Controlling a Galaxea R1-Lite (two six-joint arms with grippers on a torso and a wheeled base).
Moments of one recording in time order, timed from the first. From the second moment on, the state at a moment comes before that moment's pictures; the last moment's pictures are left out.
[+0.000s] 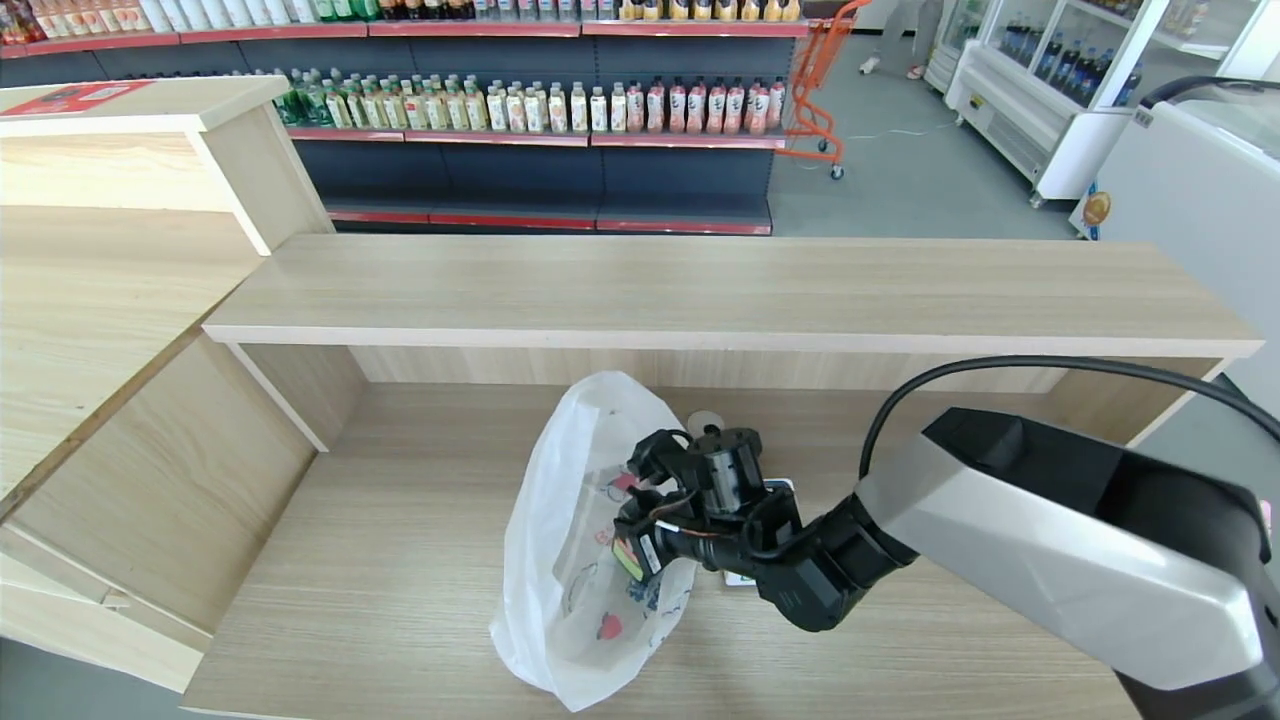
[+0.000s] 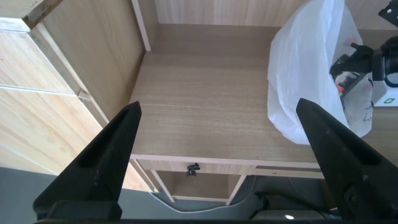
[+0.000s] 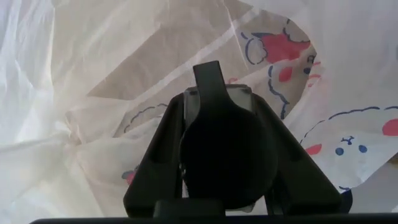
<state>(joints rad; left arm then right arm) 0.00 0.00 0.00 0.00 0.01 0.01 0.69 2.42 -1.25 -0.74 0.07 -0.10</state>
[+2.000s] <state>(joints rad) 0.00 0.00 0.00 0.00 0.01 0.01 0.34 1.68 -0.63 -0.61 0.30 0.38</state>
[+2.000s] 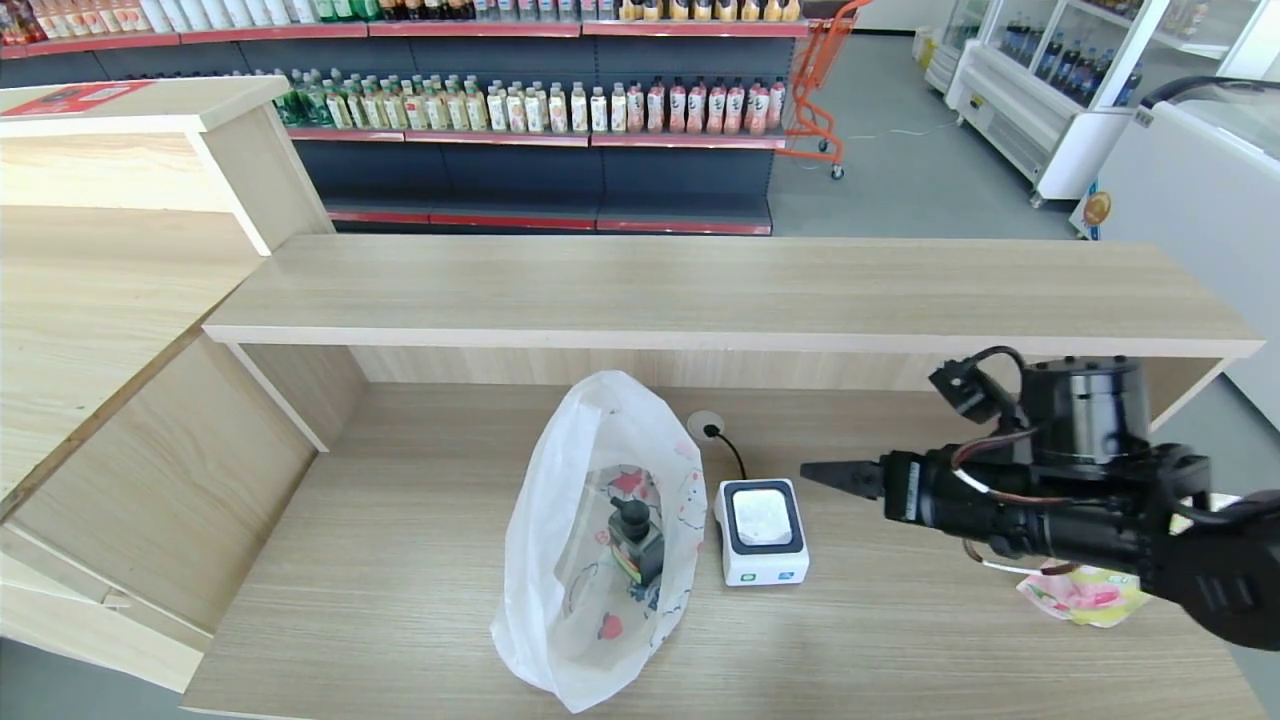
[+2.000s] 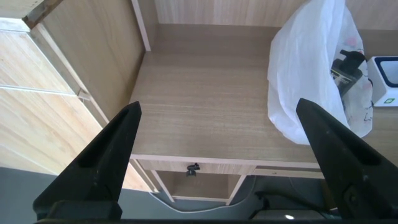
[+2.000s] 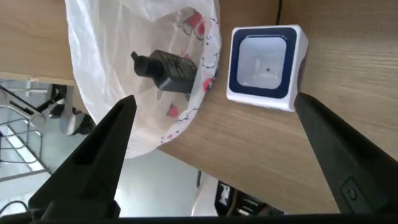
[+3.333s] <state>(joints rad) 0.00 0.00 0.00 0.00 0.01 0.00 -0.08 0.77 -0.58 0.23 0.22 0.30</state>
